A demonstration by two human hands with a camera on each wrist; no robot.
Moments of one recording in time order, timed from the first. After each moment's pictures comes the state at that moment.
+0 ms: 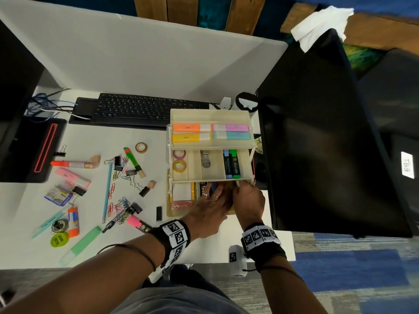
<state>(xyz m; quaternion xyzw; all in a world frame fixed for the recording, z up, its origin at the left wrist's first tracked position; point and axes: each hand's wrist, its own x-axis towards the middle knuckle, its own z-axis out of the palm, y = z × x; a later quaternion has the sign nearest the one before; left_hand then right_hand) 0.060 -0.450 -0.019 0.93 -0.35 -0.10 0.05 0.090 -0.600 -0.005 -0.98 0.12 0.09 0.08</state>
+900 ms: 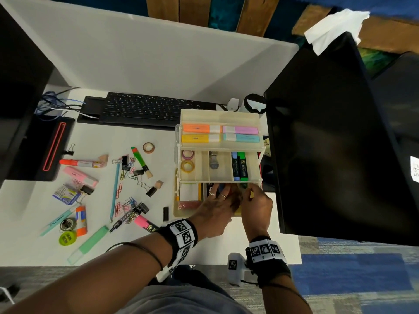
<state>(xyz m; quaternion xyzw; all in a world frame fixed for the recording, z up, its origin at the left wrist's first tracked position) 0.064 -0.446 -0.024 0.92 -0.37 -0.12 0.05 0.067 -0.597 -0.012 -0.94 0.18 -0.07 0.27</state>
